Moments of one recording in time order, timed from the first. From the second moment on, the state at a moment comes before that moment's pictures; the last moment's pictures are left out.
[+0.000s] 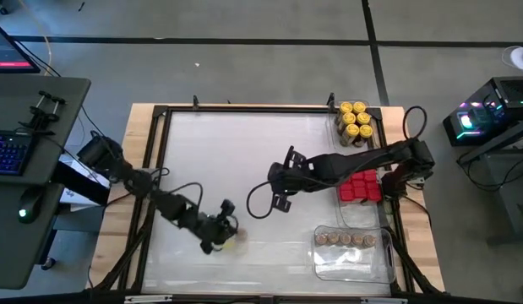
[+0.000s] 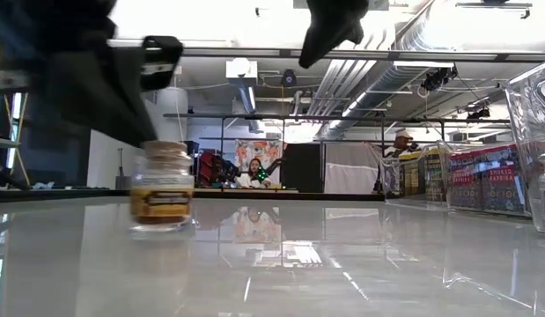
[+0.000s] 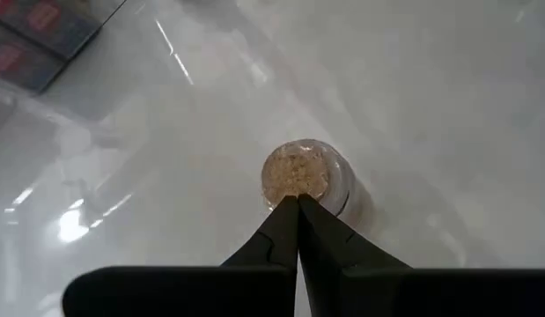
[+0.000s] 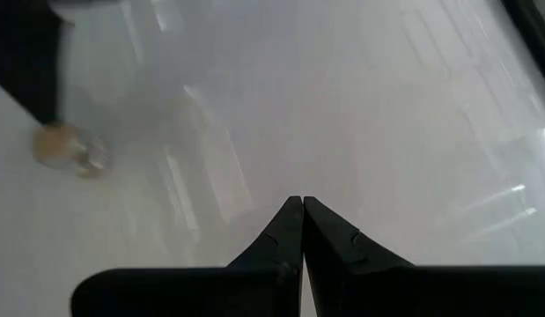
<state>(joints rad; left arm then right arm) -0.56 1.56 0.71 0.05 -0.33 0.28 0.19 1.74 1.58 -0.91 0.34 0.41</state>
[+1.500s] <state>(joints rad) -0.46 0.67 0.52 -0.64 -0.39 -0.34 0.23 2.44 2.32 -1.01 -0.09 0.25</state>
